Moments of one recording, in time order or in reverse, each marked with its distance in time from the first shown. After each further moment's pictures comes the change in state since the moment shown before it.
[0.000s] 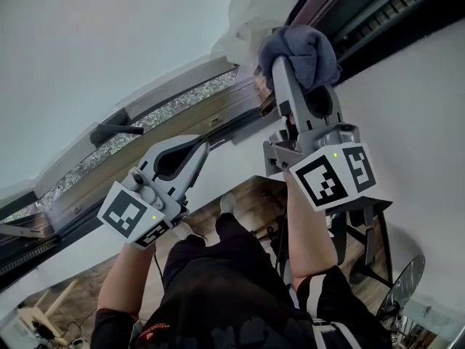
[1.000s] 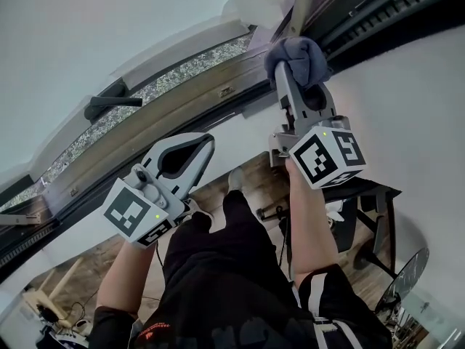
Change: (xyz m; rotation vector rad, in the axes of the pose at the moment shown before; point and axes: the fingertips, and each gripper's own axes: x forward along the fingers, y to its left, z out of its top) left arm -0.021 -0.004 -0.066 -0.075 0.109 0.014; right arm -0.024 -0.045 -0.134 0.100 0.190 -0.109
